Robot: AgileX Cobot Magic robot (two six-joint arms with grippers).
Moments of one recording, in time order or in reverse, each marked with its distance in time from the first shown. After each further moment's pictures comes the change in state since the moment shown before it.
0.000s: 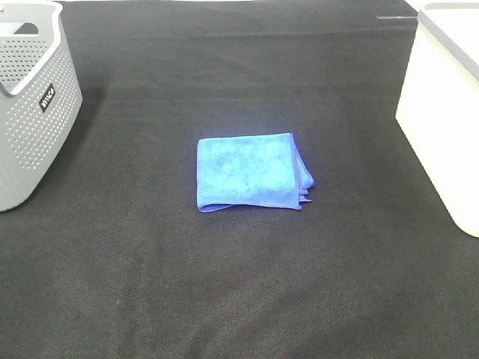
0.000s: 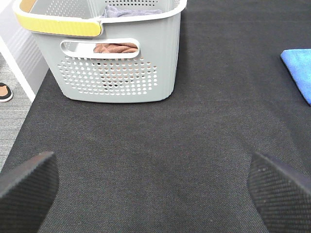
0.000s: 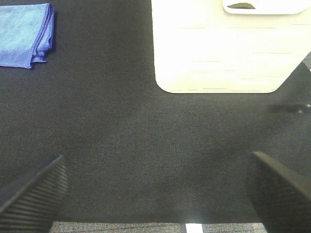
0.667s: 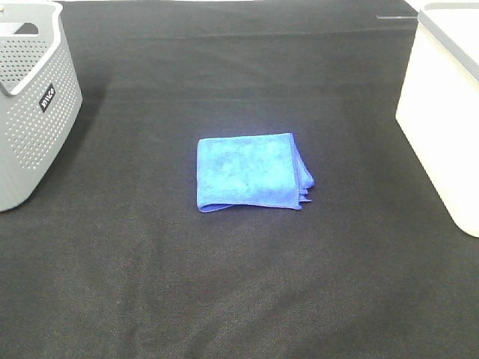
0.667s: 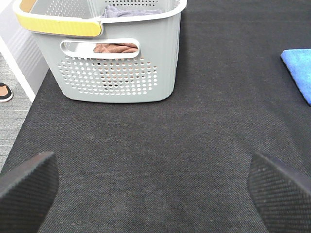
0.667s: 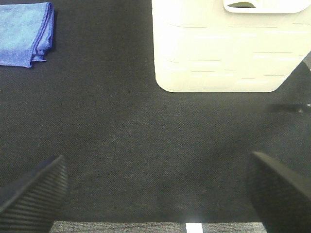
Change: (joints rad) left arm 0.000 0.000 0.000 0.000 0.000 0.000; right arm 0.000 0.000 0.002 0.000 0.000 0.000
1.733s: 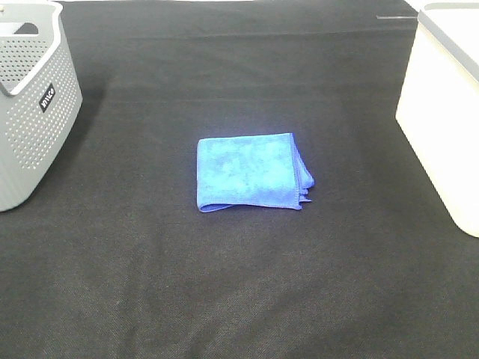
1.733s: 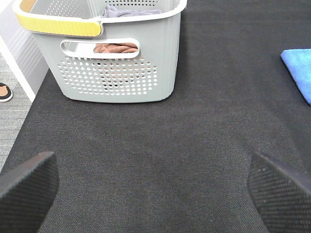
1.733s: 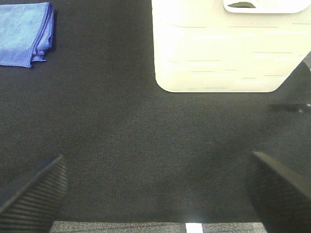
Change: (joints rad) left arm 0.000 0.000 0.000 0.000 0.000 0.000; right arm 0.000 0.000 0.000 0.000 0.000 0.000
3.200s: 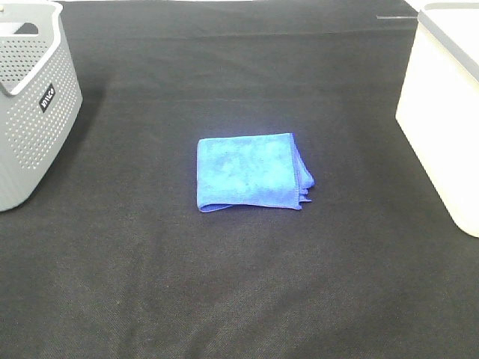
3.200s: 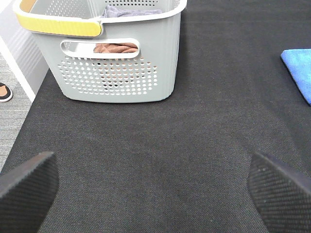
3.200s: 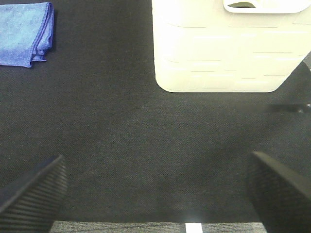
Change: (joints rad) left arm 0.000 0.000 0.000 0.000 0.000 0.000; right arm 0.000 0.000 0.000 0.000 0.000 -0.005
